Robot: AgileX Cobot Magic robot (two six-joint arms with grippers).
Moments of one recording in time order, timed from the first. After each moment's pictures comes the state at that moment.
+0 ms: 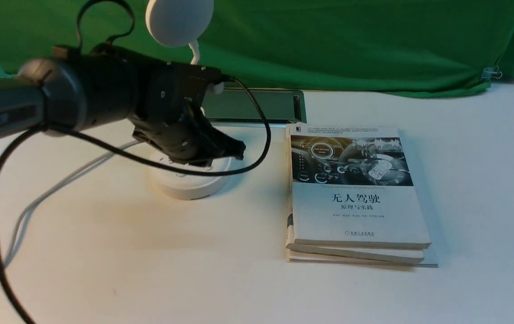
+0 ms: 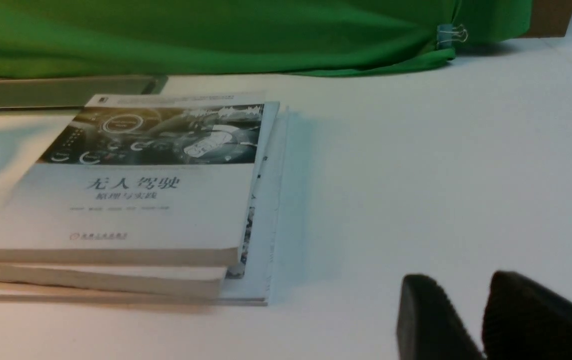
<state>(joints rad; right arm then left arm) 0.08 0.00 0.01 -0.04 0.26 0.11 -0.45 1.91 -1.41 0.03 0.57 -0.15</state>
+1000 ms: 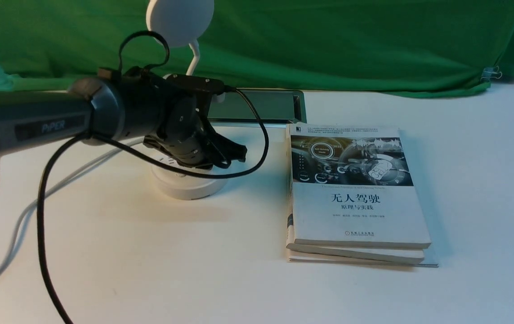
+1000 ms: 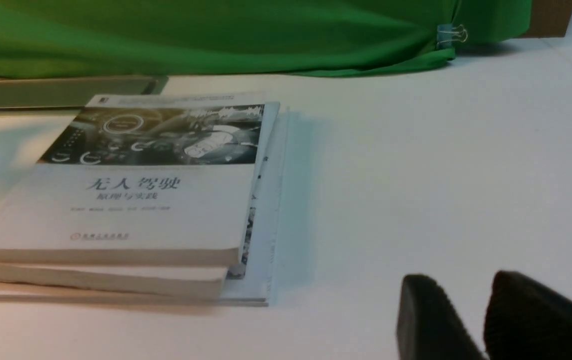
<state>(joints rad) 0.08 0.00 0.01 -0.04 0.26 0.11 -0.45 2.03 -1.40 0.13 0.44 -0.29</state>
